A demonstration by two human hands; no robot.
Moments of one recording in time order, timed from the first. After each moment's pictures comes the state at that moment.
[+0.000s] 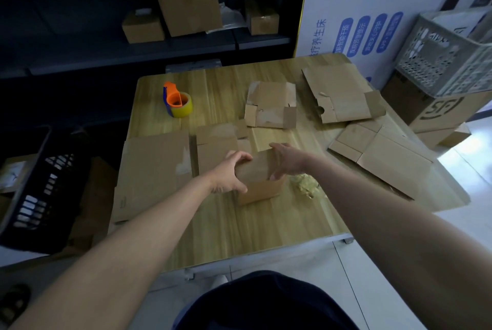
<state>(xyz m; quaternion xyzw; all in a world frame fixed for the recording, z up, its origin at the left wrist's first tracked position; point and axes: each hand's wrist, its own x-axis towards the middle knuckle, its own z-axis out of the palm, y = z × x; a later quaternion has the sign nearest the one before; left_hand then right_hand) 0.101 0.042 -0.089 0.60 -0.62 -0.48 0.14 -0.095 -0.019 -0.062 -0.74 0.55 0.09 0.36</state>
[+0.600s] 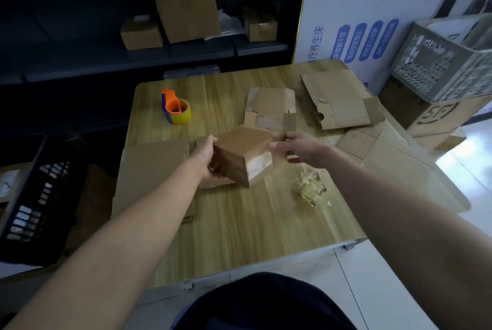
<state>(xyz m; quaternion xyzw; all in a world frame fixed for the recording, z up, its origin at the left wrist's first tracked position) 0.133 0.000 -0.064 0.66 -0.13 -0.65 0.35 -0.106 -0.045 -0.042 -0.55 0.55 -0.15 0.61</state>
